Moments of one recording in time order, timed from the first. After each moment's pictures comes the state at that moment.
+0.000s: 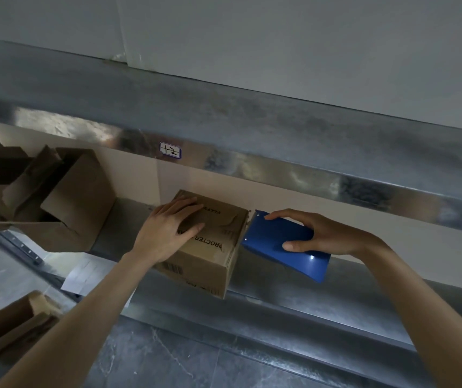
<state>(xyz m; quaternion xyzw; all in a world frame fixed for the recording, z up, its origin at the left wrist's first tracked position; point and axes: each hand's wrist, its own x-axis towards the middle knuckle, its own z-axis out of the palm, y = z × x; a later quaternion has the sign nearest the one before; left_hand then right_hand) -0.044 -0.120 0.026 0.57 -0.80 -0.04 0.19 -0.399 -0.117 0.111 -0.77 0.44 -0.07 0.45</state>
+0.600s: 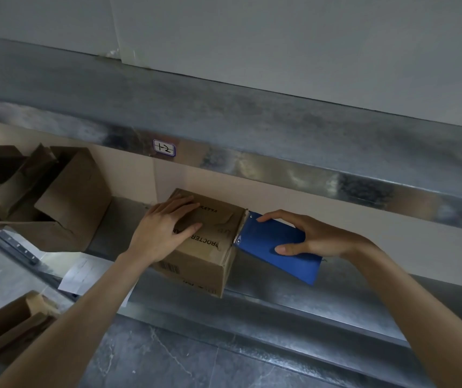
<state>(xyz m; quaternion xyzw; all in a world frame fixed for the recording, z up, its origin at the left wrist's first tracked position) -0.044 -0.119 0.026 0.57 -0.80 -0.04 0.20 -0.392 -0.114 0.105 -0.77 0.44 -0.07 0.45</state>
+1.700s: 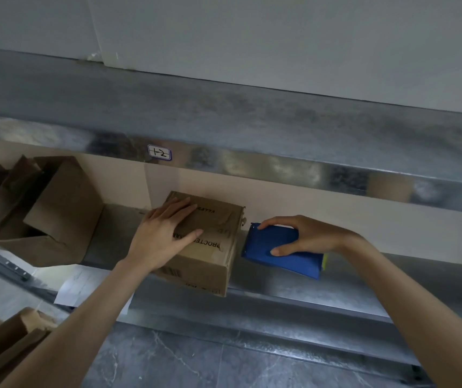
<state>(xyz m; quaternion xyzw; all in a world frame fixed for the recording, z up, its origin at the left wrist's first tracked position) -0.043 -0.119 0.028 0.56 -0.81 -0.04 0.18 -0.388 -0.116 0.084 -0.76 0.50 -0.03 0.42</state>
